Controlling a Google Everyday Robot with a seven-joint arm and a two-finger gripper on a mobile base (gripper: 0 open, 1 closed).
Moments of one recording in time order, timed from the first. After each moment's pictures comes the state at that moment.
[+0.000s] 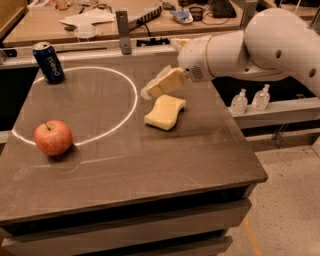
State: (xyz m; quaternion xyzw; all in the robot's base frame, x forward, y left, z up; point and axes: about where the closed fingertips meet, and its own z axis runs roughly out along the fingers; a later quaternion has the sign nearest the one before) arm 0.617 0.004 0.953 -0.50 0.66 0.22 0.51
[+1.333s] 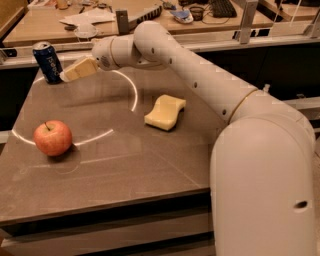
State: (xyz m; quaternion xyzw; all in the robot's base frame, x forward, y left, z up) arm 0.744 0.241 0.916 -0.50 0.61 0.34 0.51
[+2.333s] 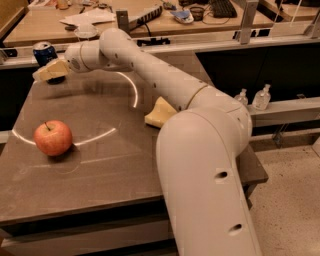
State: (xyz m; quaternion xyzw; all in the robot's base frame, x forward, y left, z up) arm 0.778 0.334 0.888 -0.47 0.63 0.36 0.50
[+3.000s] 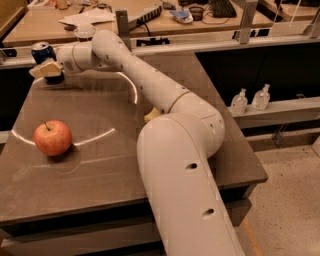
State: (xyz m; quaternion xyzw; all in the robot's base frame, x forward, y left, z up) arm 0.792 0.370 0.880 -0.52 0.58 0.35 0.51
